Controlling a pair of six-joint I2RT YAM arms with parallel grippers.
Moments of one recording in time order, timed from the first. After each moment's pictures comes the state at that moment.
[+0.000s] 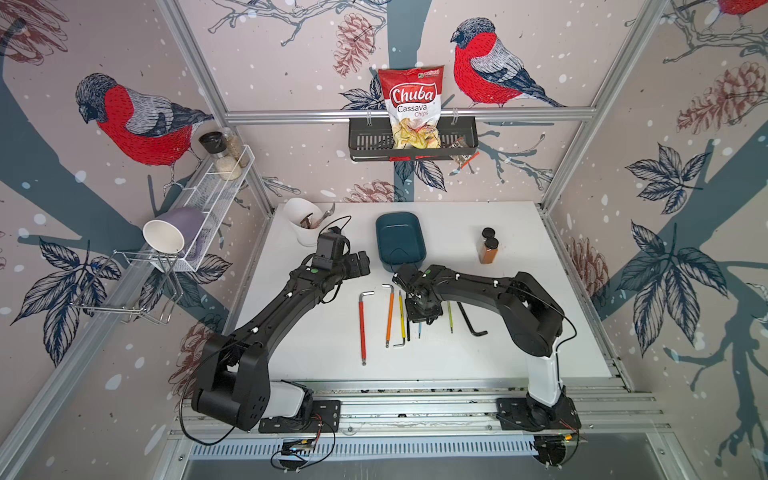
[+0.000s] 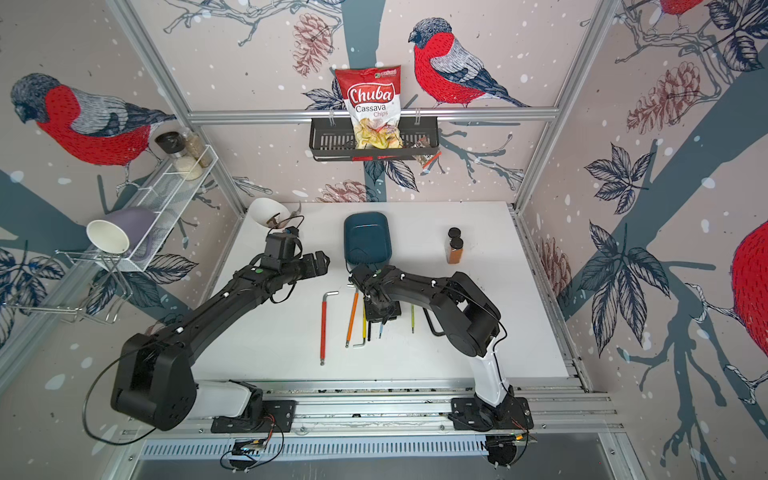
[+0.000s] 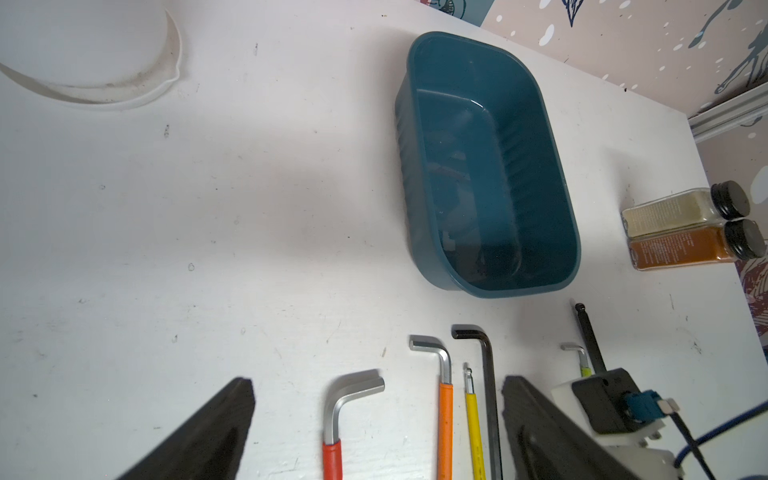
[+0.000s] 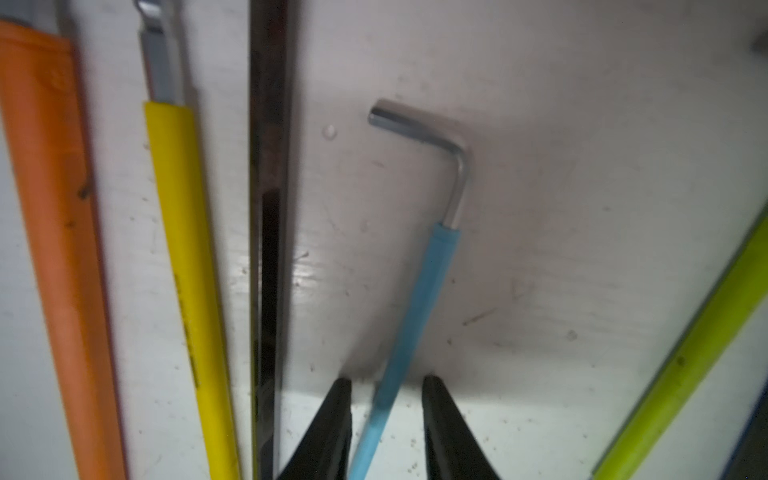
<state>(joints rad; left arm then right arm) -0.31 1.37 0.95 -0.34 0.06 -0.44 0.93 2.02 1.39 -0.86 0.05 0.67</state>
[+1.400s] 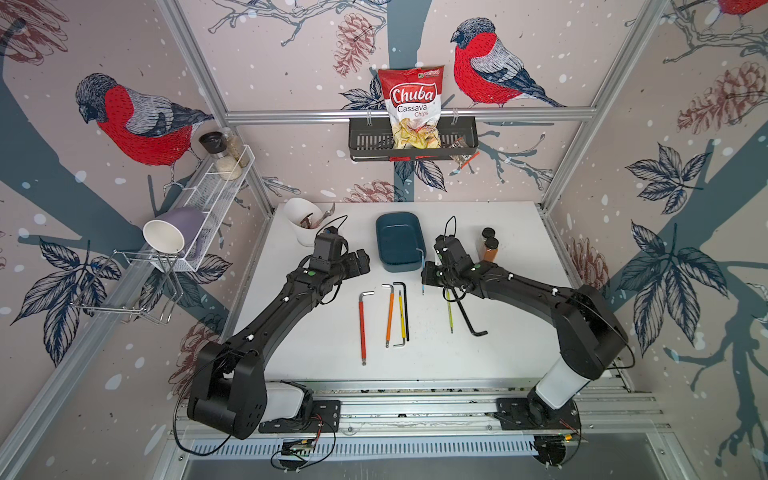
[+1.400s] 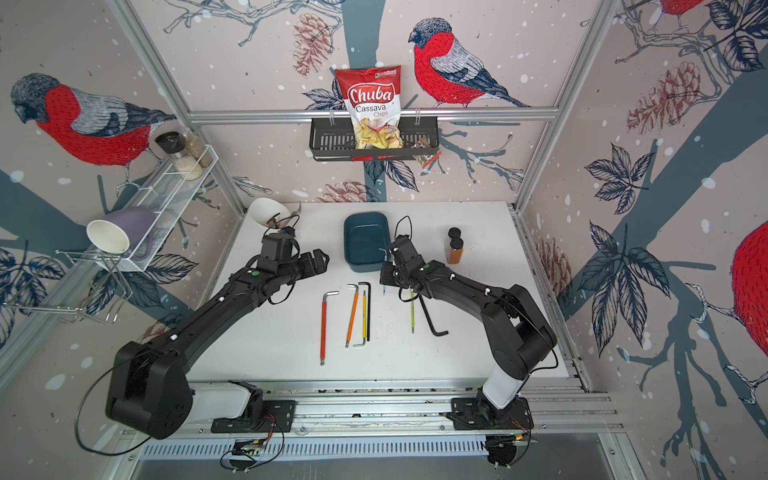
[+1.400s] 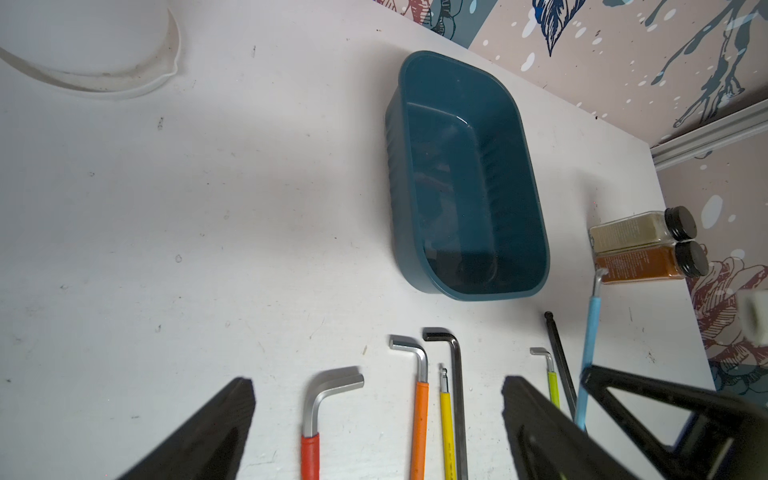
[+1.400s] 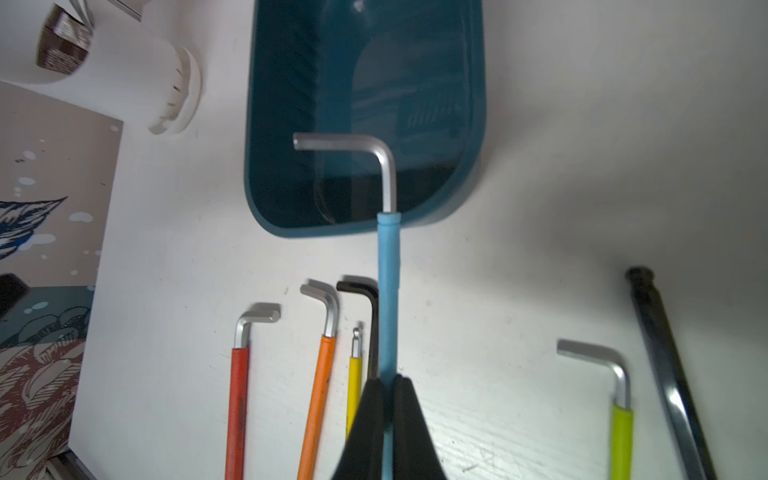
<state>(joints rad) -0.31 1.34 0.95 -0.33 0.08 -0.52 0.68 1.70 1.14 -0.24 -0.07 0.63</state>
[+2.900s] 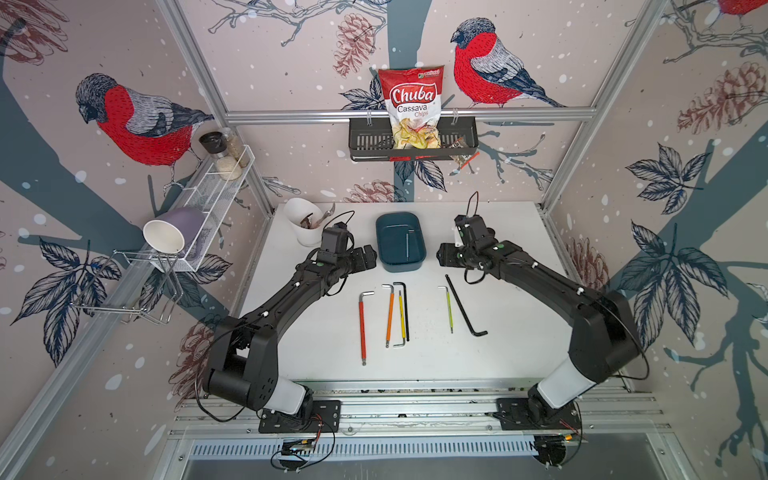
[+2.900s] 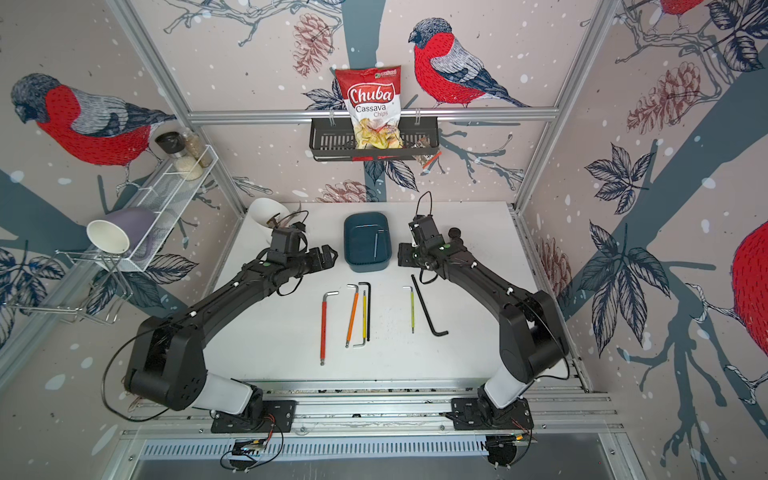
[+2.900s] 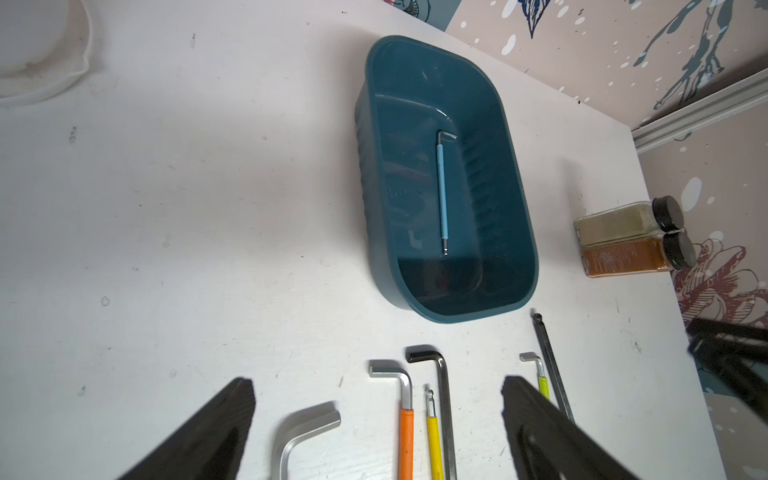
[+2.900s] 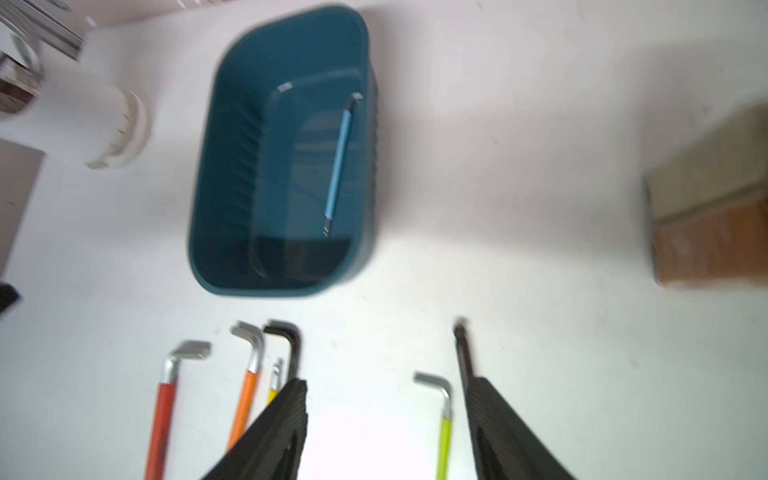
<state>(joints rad) -0.30 1.47 1.00 -0.26 0.17 -0.49 0.54 1.58 1.17 -0.47 0.00 0.40</state>
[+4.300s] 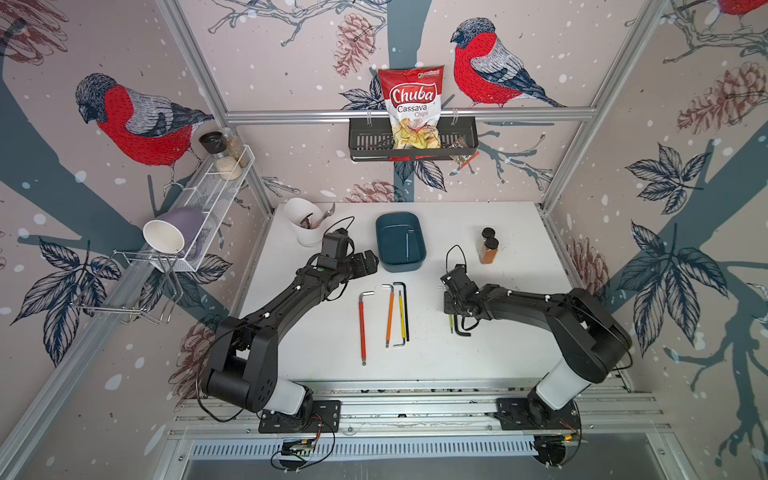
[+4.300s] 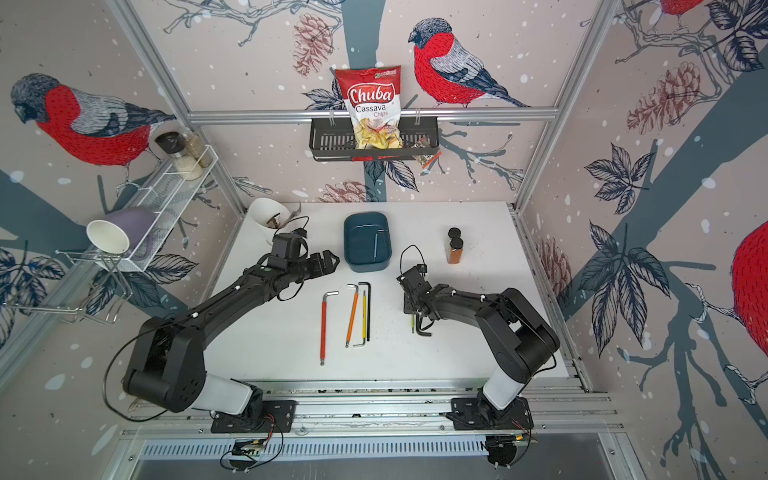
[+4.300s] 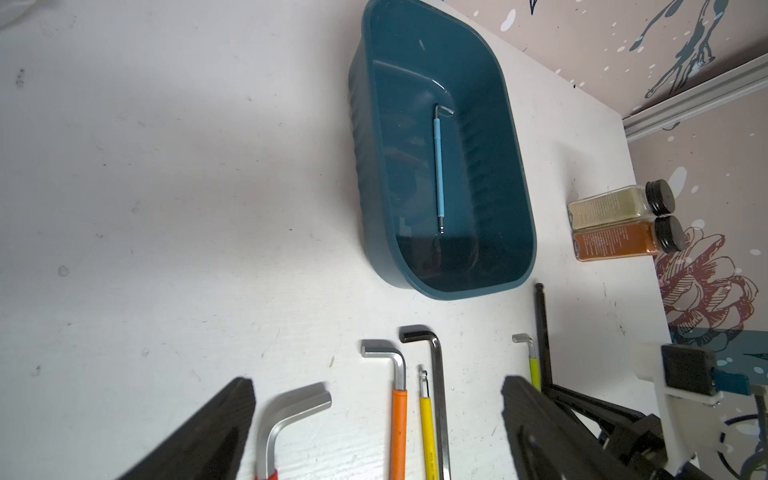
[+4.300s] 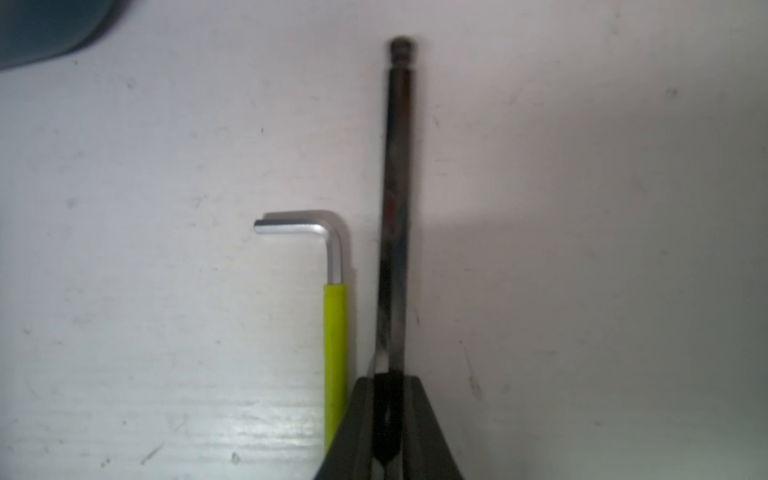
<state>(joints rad) -0.31 1.46 0.94 -0.22 0.21 -0.52 0.69 1.68 0.80 -0.27 0.25 0.59</state>
